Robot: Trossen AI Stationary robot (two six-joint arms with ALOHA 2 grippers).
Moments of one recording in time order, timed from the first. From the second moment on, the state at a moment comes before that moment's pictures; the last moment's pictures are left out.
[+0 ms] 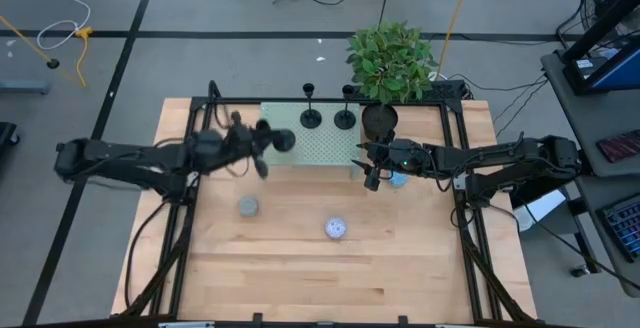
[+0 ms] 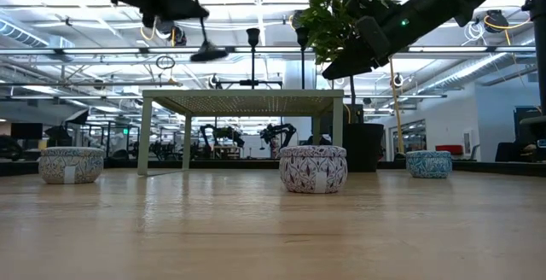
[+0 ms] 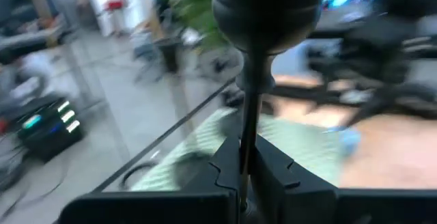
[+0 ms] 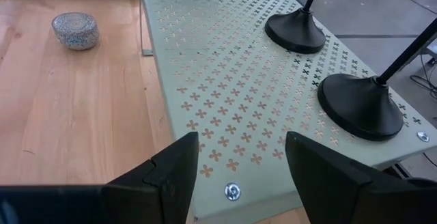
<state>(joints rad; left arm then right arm) 0.09 0.92 0.62 0.20 -0.43 0.06 -0.10 1.23 0.65 0.14 0.28 -0.04</state>
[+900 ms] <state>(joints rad) 0.52 1.11 0.68 0.11 -0.21 0.02 -0.10 1.23 0.64 0.14 0.28 -0.04</state>
